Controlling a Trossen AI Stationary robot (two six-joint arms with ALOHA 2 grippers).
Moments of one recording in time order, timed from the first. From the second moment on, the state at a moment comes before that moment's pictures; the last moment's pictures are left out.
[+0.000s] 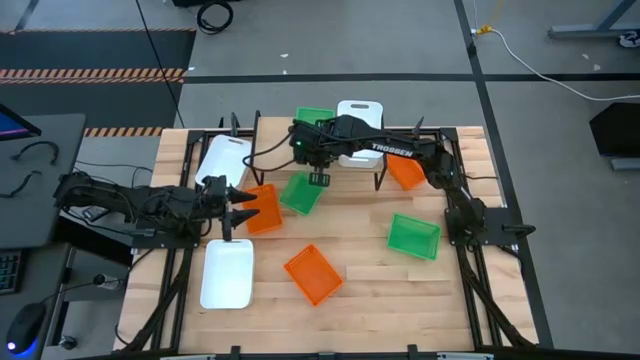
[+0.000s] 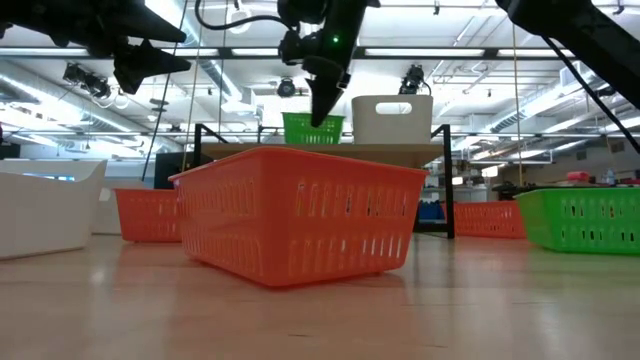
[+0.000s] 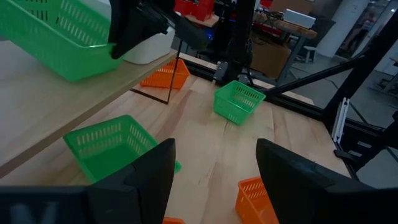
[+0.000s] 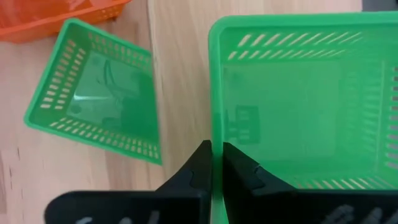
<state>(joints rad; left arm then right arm) -0.20 0.52 0.39 -0.08 -0.40 -0.37 -0.23 2.21 2.32 -1.29 0.24 -0.19</state>
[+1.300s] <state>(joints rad) -0.20 0.67 0.50 -0.25 -0.40 -0.36 0.00 1.97 2.32 -1.41 0.13 0.00</state>
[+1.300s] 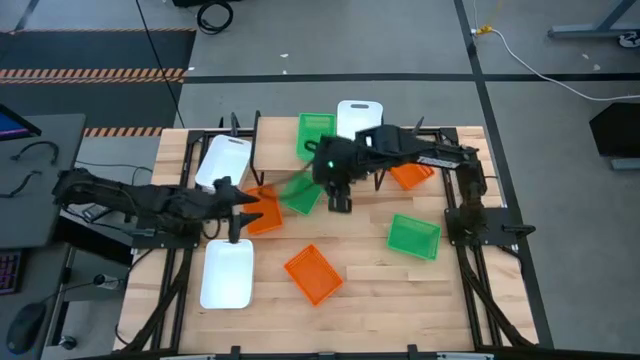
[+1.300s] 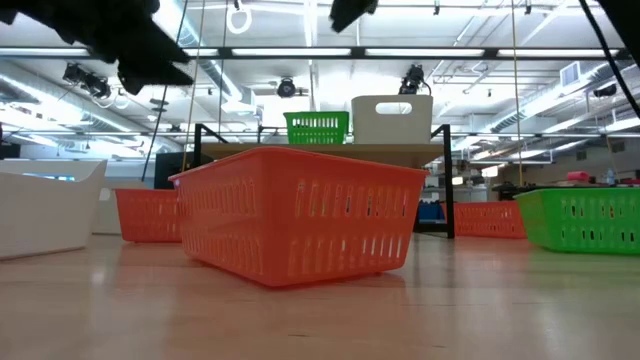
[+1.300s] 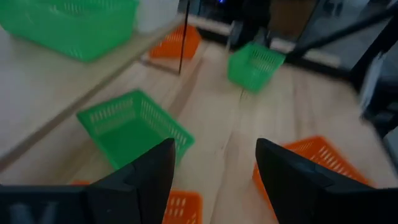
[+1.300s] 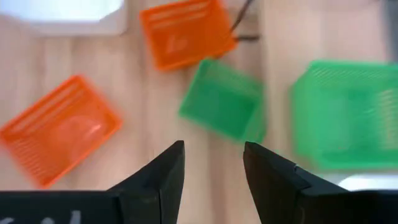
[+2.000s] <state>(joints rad) -0.21 1.27 0.86 -0.80 -0.28 -0.46 0.26 1.94 2.31 -1.57 0.16 0.20</state>
